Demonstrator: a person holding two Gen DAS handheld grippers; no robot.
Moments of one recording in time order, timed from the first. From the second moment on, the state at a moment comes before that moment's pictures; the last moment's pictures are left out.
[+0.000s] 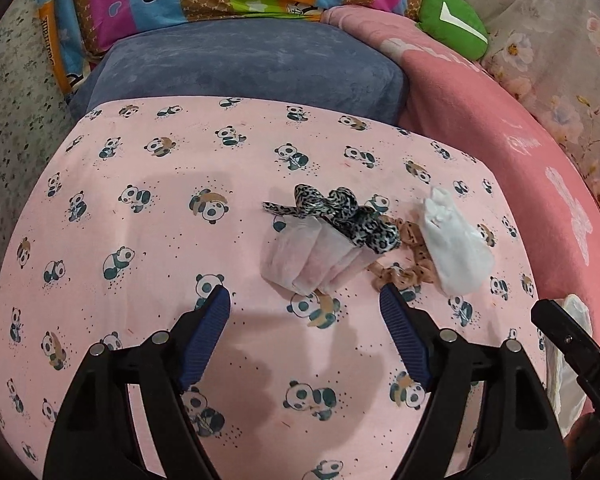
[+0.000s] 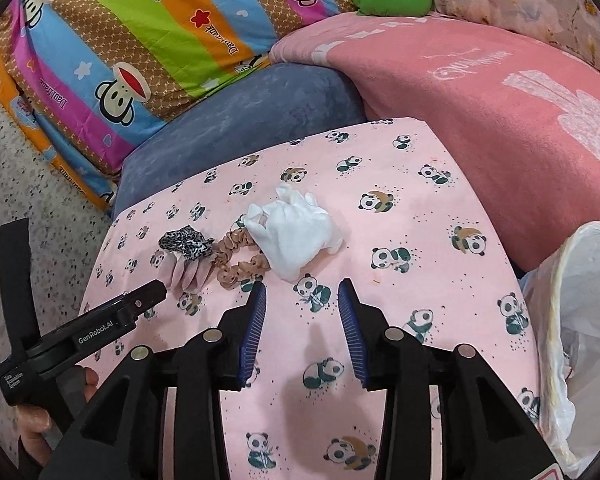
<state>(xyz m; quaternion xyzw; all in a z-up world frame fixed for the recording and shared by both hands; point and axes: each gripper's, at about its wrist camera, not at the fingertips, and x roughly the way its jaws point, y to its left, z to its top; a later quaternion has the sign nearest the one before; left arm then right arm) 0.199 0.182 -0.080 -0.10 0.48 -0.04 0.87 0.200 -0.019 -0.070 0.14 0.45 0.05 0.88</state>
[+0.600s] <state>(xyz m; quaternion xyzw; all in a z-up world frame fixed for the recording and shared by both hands) 0.222 0.197 -0.107 -0.17 0.50 -0.11 0.84 0.266 -0.007 -0.117 0.14 0.48 0.05 0.86</state>
